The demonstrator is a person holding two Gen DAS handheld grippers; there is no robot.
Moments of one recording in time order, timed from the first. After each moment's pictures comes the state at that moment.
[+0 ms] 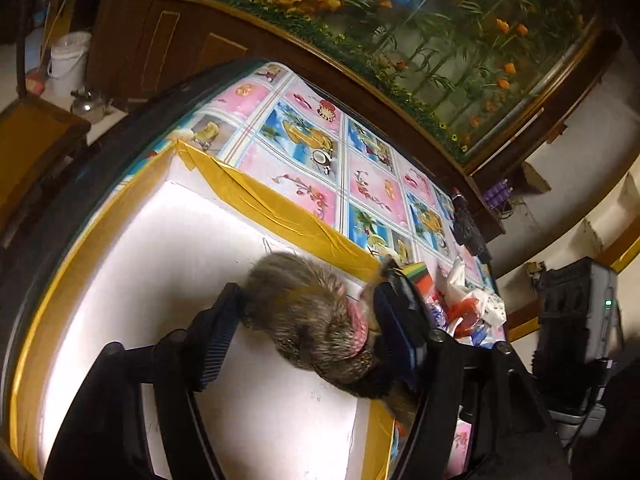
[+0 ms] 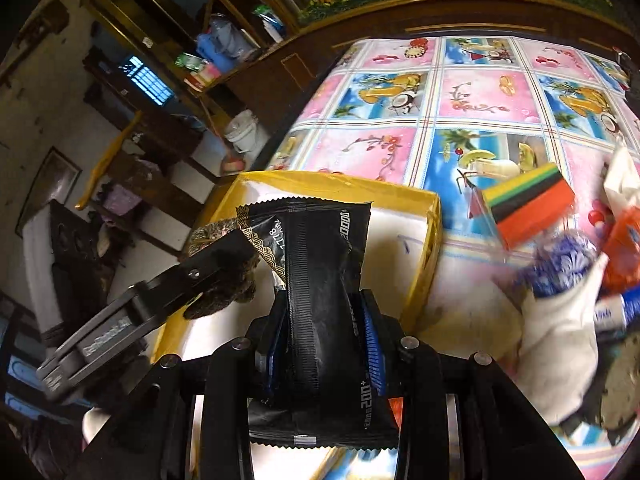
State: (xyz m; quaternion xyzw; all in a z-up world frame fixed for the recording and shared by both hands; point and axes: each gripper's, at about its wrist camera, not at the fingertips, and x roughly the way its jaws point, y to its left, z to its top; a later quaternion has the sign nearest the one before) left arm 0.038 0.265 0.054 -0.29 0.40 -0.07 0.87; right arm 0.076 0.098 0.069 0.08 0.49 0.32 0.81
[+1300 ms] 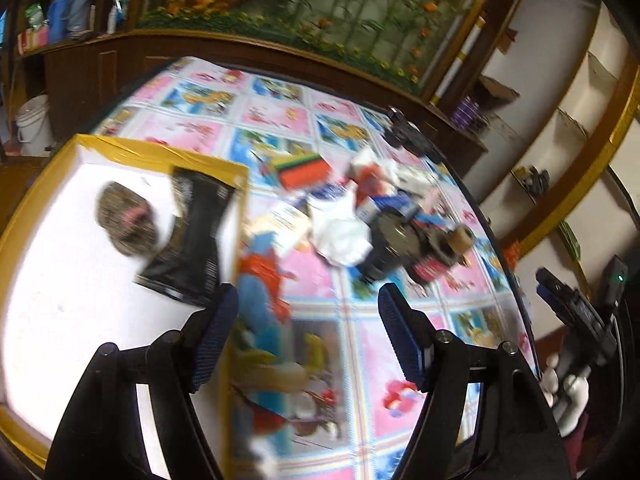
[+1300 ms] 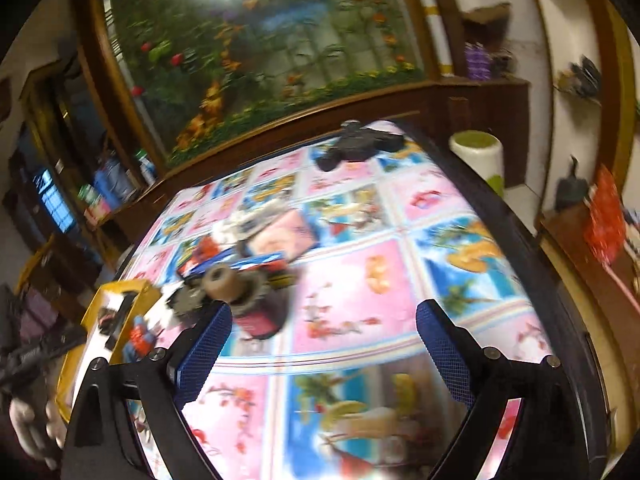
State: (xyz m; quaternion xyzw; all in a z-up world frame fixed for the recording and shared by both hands) left arm -0.072 0.099 0.090 -0.14 0.42 -0.12 0.89; right arm -0.130 -0.279 0.076 0.18 0.32 0.08 0.93
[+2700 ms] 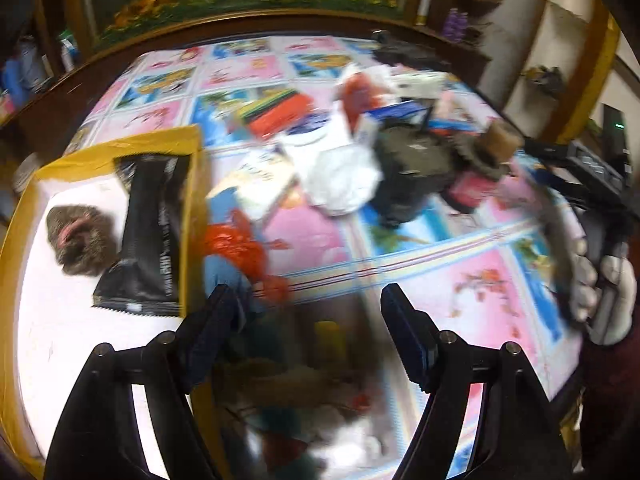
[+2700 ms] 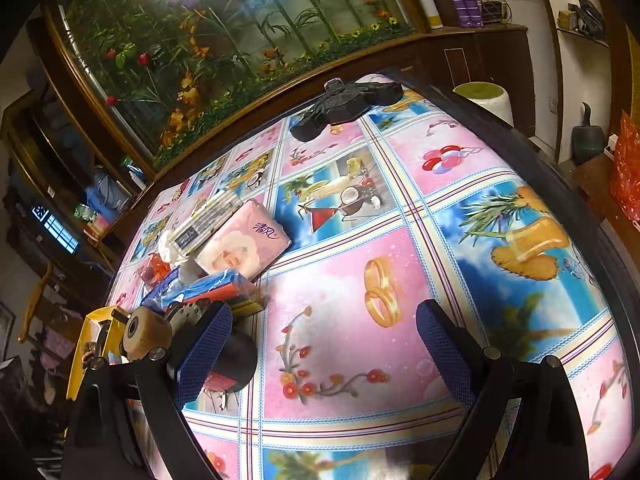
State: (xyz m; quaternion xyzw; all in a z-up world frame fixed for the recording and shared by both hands) left arm -0.046 0.052 0.042 0.02 0.48 -0.11 0.87; right arm -0.010 -0.272 0.024 0.22 0.36 0.11 0.90
